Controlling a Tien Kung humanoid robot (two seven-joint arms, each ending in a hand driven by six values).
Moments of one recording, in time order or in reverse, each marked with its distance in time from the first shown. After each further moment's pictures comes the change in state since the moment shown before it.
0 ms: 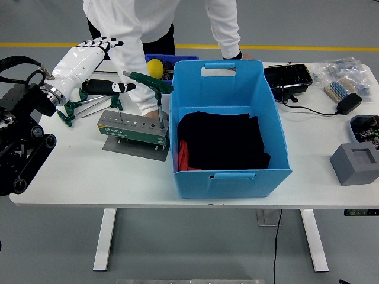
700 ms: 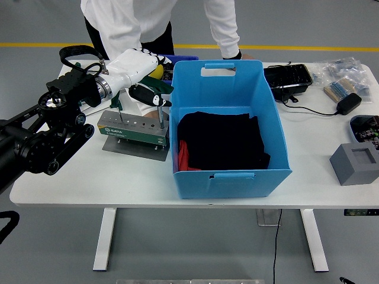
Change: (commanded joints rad) left arm -0.231 -0.085 0.324 0.189 -0.048 0.005 -0.021; right arm 0.013 -0.005 -0.017 0.000 -0.004 -0.007 0.000
